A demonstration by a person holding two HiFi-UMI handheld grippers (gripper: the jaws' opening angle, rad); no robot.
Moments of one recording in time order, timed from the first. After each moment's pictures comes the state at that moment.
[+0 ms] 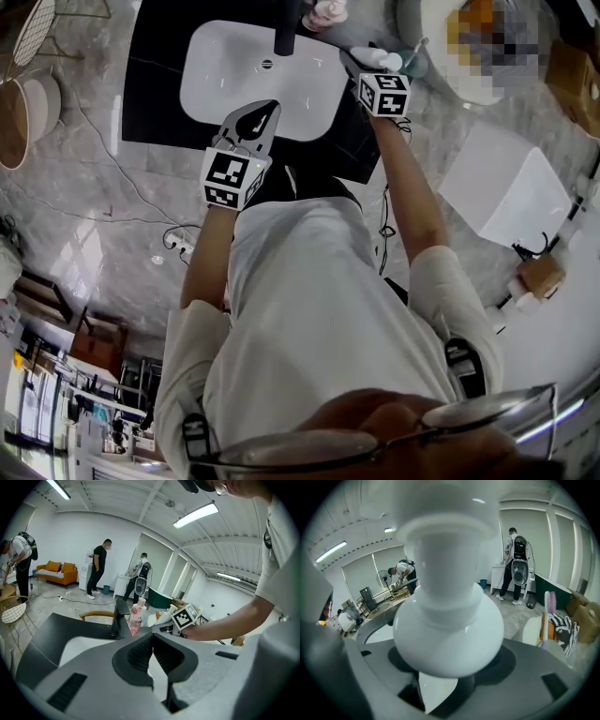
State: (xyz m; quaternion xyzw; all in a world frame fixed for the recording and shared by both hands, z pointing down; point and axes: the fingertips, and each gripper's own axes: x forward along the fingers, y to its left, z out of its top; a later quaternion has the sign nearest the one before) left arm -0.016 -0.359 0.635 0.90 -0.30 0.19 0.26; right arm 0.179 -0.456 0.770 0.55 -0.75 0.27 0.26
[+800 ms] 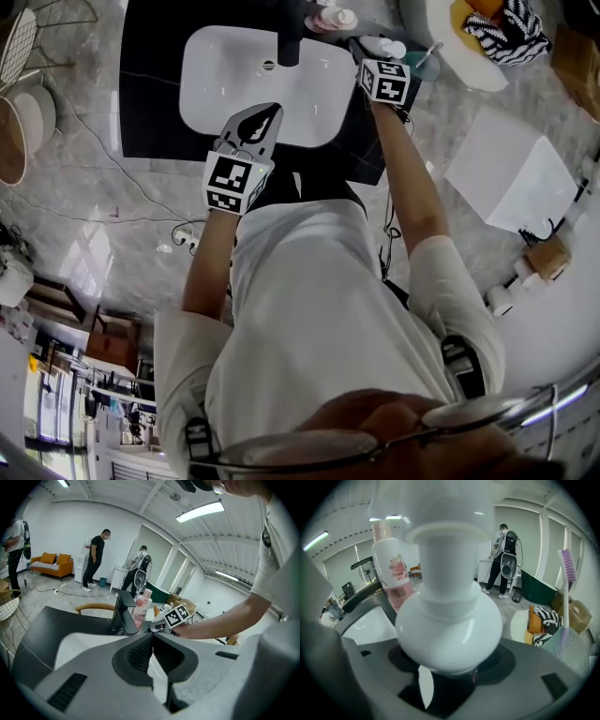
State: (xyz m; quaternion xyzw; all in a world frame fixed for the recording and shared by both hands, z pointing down) left arm -0.019 -0.383 0.670 0.89 -0.27 0.21 0.29; right arm 0.214 -0.484 0.838 0.61 -0.68 0.29 0.30
